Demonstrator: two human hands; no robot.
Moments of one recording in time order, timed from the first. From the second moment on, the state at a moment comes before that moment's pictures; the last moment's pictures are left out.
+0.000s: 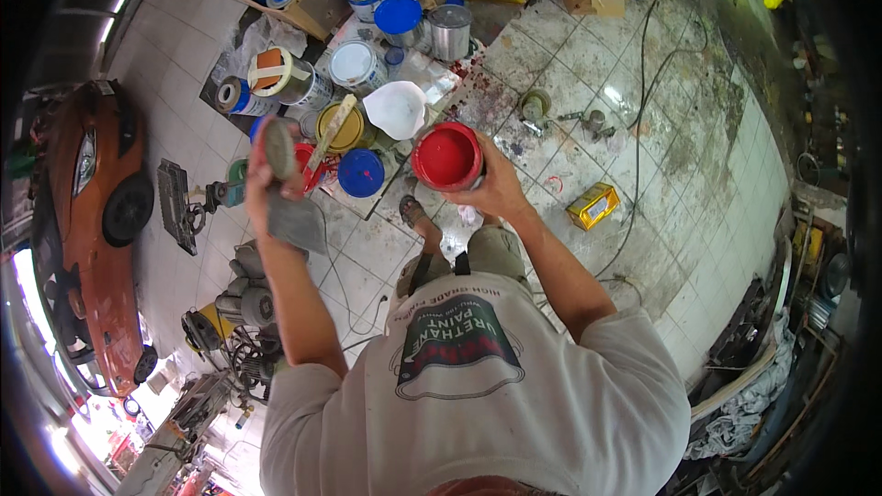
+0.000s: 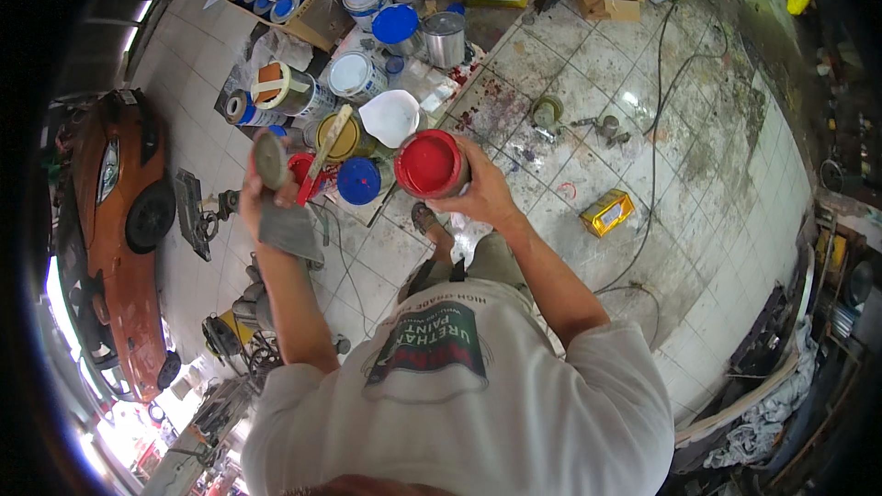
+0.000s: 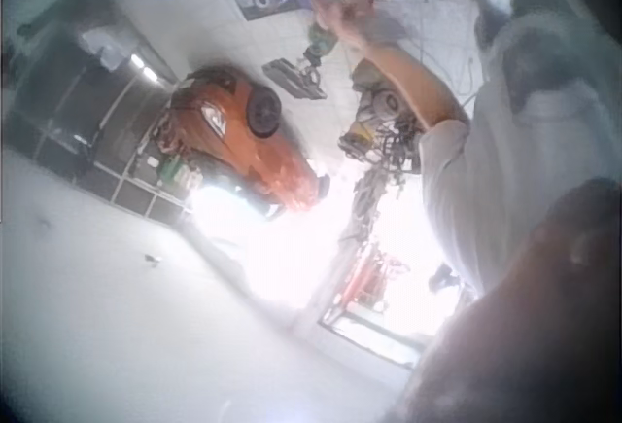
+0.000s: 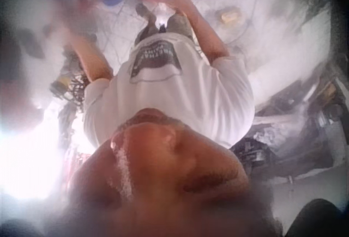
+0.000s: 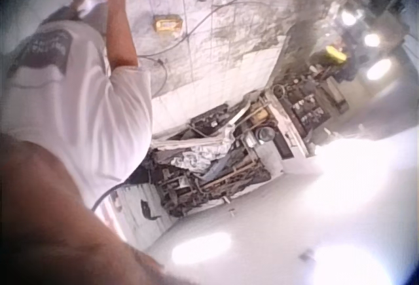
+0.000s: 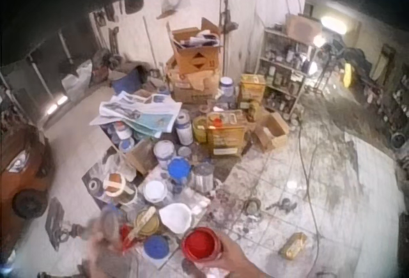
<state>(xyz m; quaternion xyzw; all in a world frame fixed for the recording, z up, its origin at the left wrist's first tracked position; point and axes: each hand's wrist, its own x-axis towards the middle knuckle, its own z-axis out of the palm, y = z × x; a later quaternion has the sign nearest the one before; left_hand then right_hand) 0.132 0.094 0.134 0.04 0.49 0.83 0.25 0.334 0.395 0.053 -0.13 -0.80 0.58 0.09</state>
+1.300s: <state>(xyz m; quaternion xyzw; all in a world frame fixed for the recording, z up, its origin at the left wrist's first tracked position) 0.220 0.281 0.117 -0.01 0.74 0.65 0.14 0.331 0.504 0.026 -0.06 -0.74 0.67 0.02</state>
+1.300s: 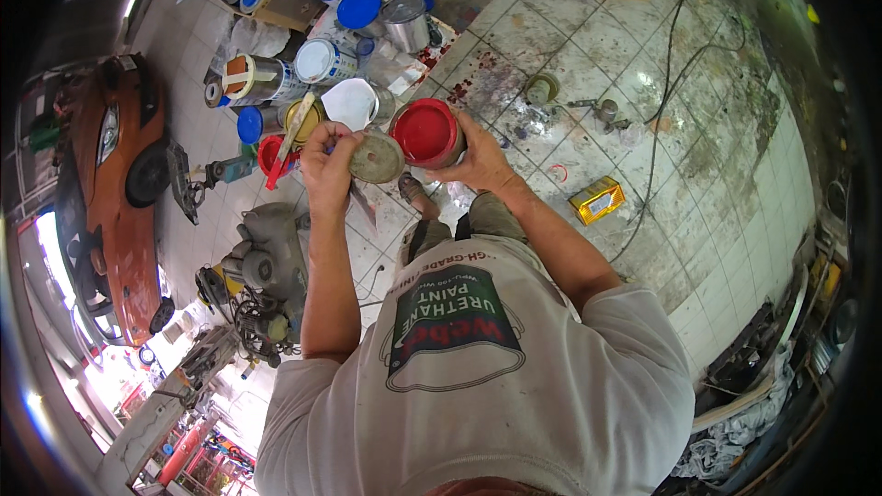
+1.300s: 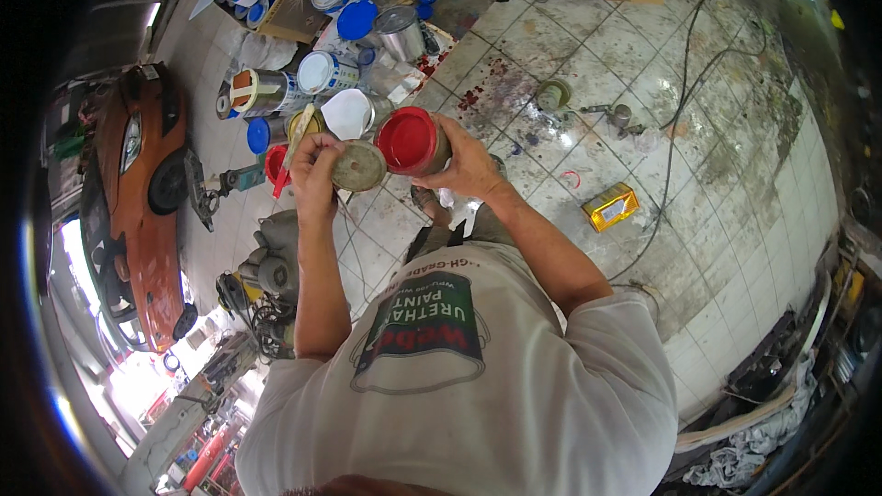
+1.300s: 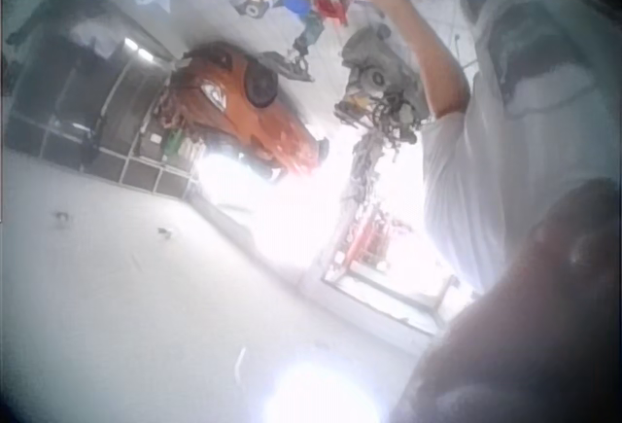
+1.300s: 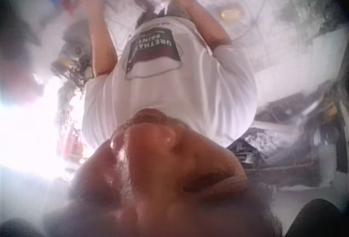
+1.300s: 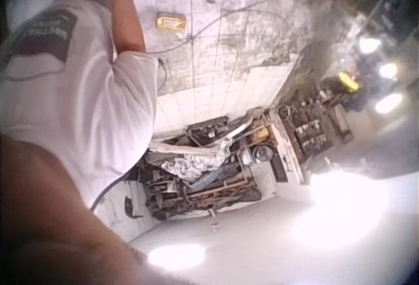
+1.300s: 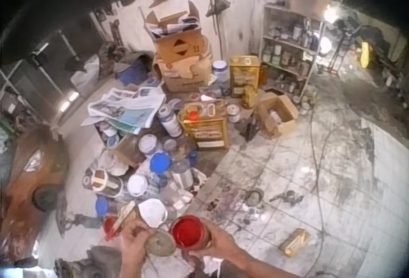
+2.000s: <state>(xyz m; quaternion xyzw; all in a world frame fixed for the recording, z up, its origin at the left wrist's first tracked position) 0.271 0.330 0.177 0.29 0.88 0.36 0.10 0.378 0.503 0.062 -0.07 -0.80 0.58 0.11</state>
